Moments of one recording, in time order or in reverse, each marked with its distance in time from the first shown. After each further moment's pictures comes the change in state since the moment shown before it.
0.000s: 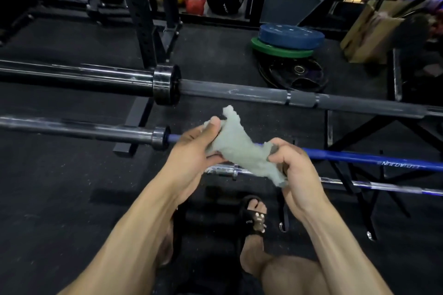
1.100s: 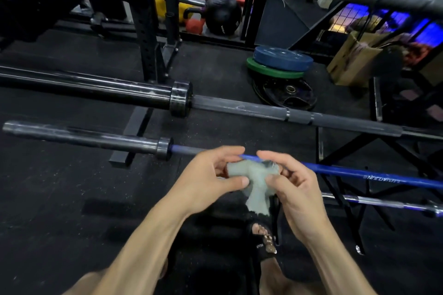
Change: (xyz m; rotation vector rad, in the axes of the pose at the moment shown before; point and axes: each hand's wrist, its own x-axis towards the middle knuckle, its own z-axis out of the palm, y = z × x) left_hand -0.023 0.000 -0.008 0.502 -0.142 0.142; right_hand -0.040 -0.007 0.009 -0.262 -0.064 -0.292
